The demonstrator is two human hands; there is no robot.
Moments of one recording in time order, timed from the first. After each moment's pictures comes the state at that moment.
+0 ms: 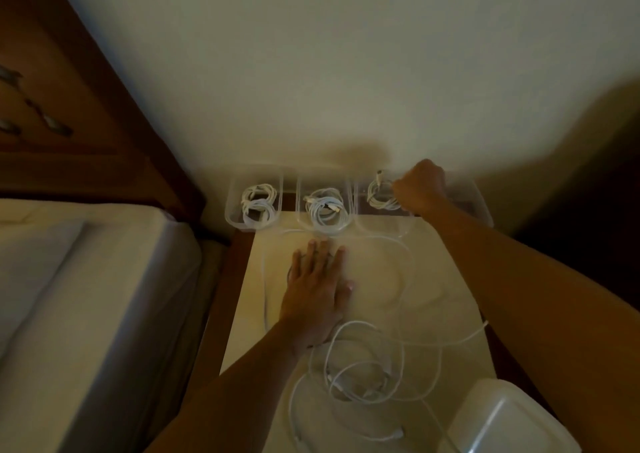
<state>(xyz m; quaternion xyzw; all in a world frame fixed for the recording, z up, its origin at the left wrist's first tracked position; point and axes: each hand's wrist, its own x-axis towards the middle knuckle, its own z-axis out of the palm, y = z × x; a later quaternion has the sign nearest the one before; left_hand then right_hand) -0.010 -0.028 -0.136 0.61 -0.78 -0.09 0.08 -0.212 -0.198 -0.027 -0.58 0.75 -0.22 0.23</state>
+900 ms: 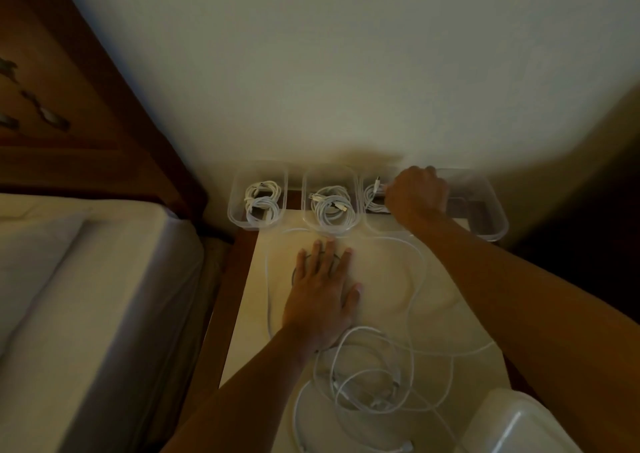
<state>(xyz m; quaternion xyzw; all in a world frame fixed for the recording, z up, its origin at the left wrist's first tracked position) -0.012 -0.027 -0.137 0.62 -0.77 -0.08 0.08 -0.191 -0.194 -0.057 -0.69 0.72 -0.08 -0.04</state>
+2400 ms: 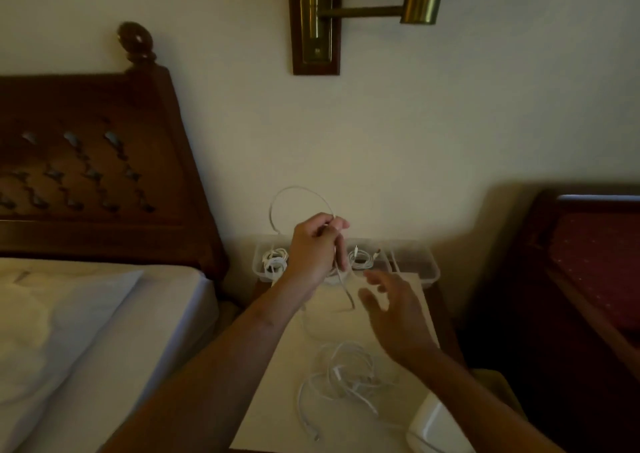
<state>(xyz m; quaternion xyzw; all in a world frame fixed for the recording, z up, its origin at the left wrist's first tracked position) -0.037 0.039 0.144 0.49 -0.51 -0.44 0.55 -0.189 0.083 0.066 -0.66 0.58 -0.39 0.27</state>
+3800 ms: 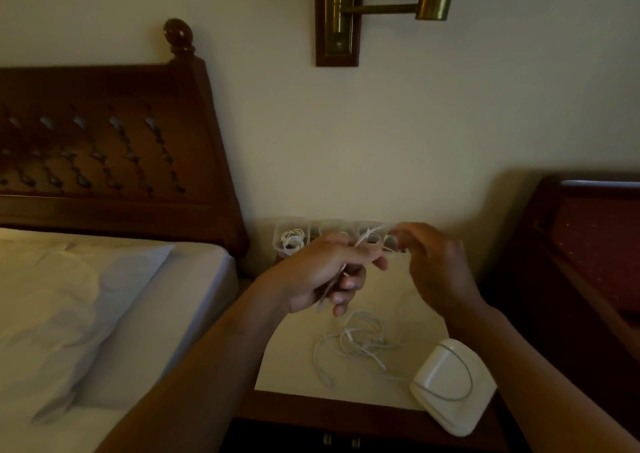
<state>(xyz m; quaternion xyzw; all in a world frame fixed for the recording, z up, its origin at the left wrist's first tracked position) -0.002 0.150 0.174 0.37 -0.58 -0.67 0.28 -0.217 0.120 0.135 -0.76 0.46 -0.46 0.06</state>
